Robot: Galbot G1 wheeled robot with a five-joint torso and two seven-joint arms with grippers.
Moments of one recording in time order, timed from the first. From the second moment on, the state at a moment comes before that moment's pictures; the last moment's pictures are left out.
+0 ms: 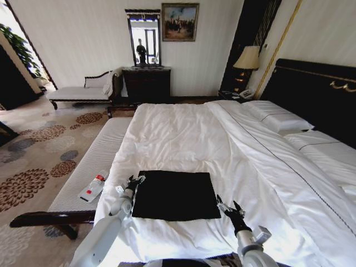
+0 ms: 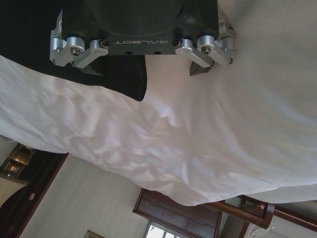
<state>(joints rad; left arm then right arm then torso) 1.00 -1.12 -0.12 -1.34 -0.88 -0.05 -0.09 -1.82 1.33 0.61 2.10 0.65 -0.04 0.13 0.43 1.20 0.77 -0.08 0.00</state>
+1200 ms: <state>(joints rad) 0.98 -1.10 -0.07 -1.34 -0.83 -0.08 -0.12 -1.58 1.12 0.58 2.04 1.05 -0.26 0.17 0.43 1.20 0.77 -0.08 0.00</state>
